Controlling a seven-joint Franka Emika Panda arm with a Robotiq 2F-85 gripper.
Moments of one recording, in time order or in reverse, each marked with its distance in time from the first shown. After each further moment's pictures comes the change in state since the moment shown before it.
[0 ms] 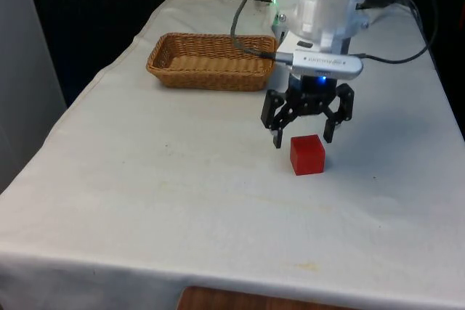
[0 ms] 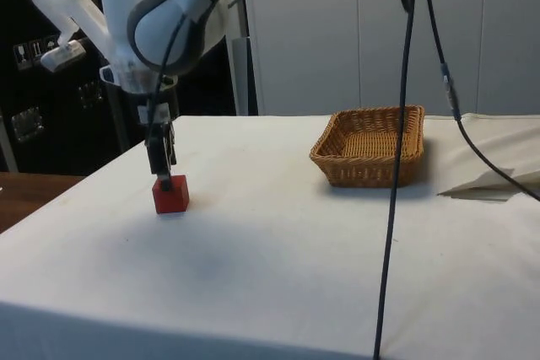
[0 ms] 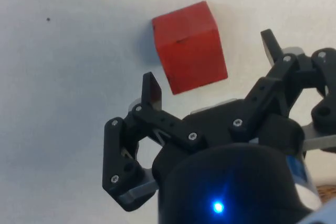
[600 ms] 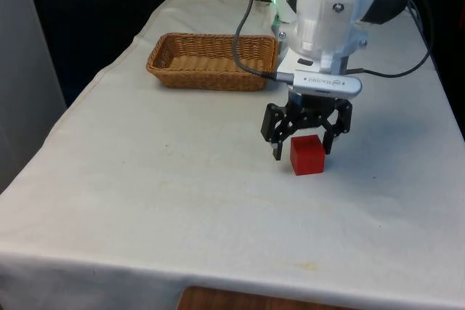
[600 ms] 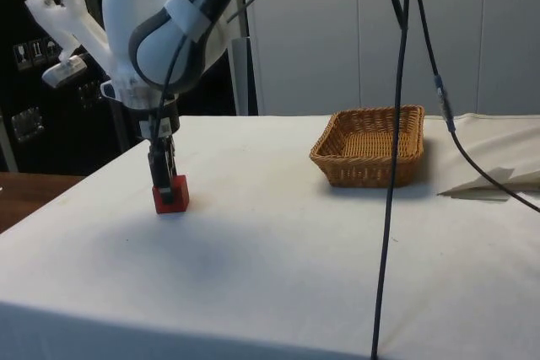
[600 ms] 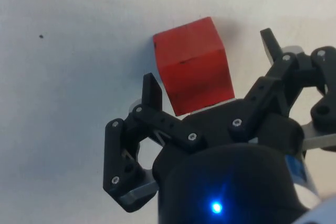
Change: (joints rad) arm -0.001 0.051 0.002 0.024 0.001 0.024 -0.014
